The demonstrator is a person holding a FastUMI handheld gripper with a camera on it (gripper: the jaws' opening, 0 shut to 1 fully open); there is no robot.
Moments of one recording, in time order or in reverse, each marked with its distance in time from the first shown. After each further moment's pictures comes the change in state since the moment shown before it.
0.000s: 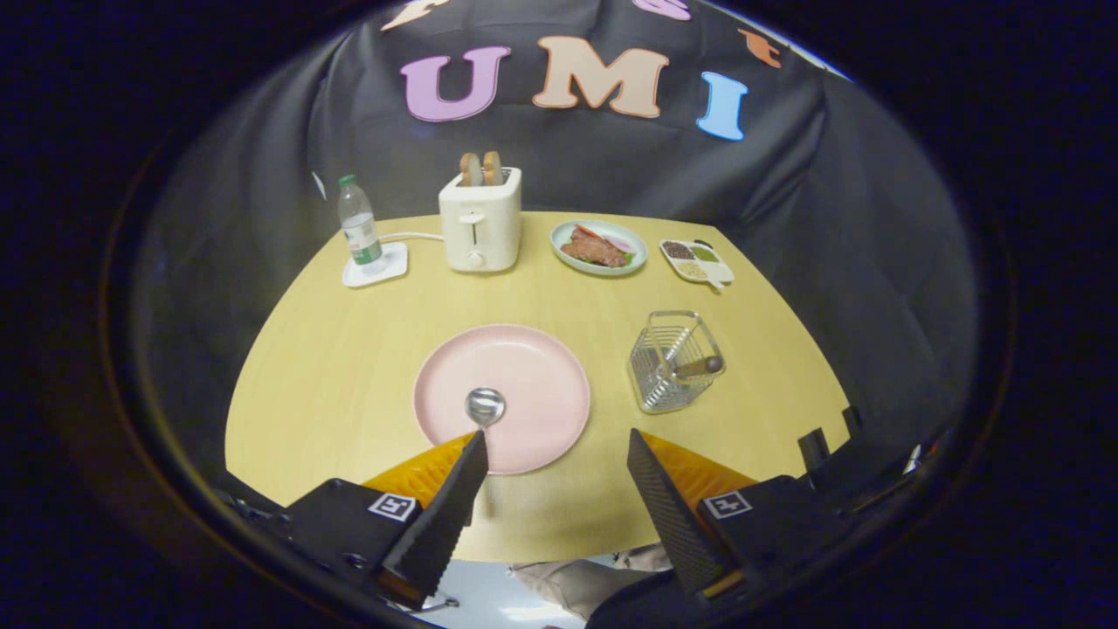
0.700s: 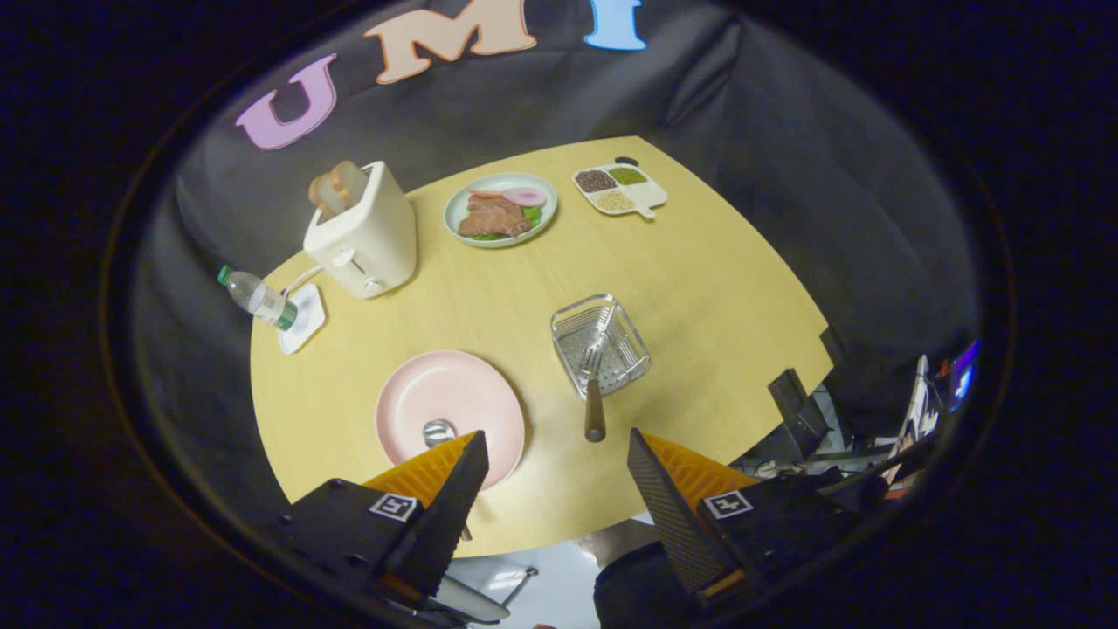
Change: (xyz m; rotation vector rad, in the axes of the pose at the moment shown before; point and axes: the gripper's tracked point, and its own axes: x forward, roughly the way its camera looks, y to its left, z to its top) arm 0.012 -0.092 0.066 0.290 0.350 -0.094
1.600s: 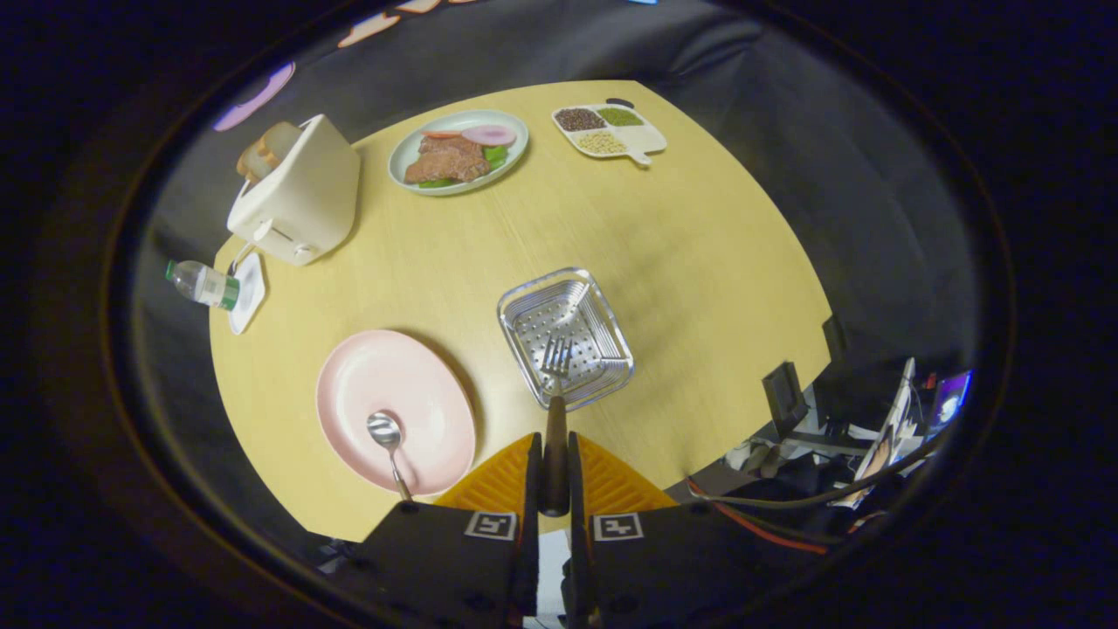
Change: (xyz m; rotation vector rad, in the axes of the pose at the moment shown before) arm 0.068 -0.031 0.008 0.005 0.273 -0.081
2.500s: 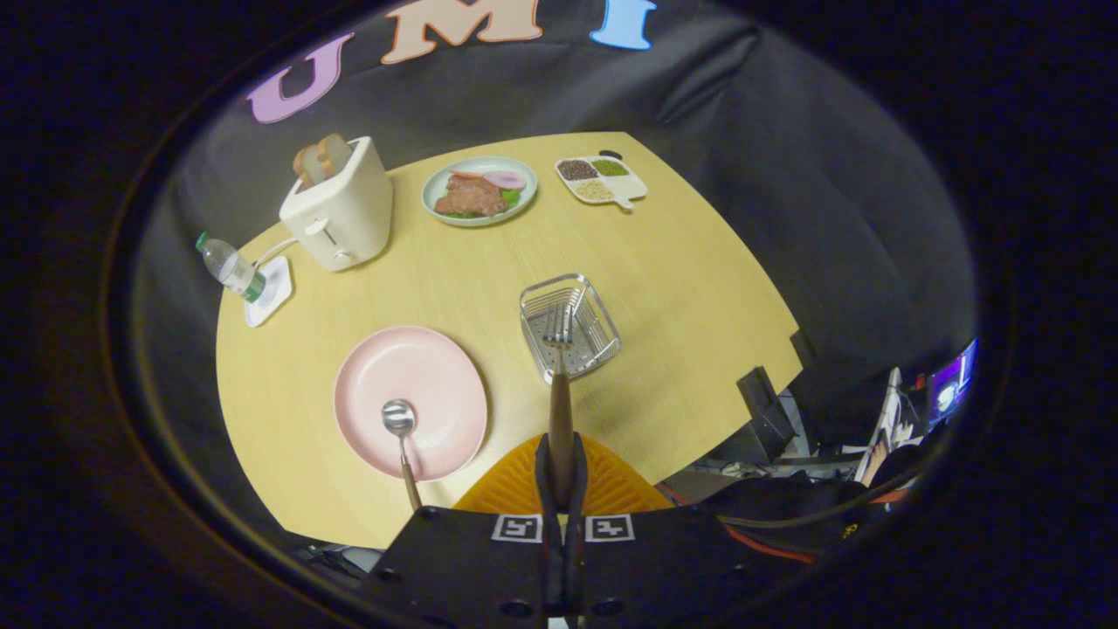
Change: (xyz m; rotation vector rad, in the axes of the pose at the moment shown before) arm -0.049 -0.001 -0.038 -0.008 -0.186 -0.050
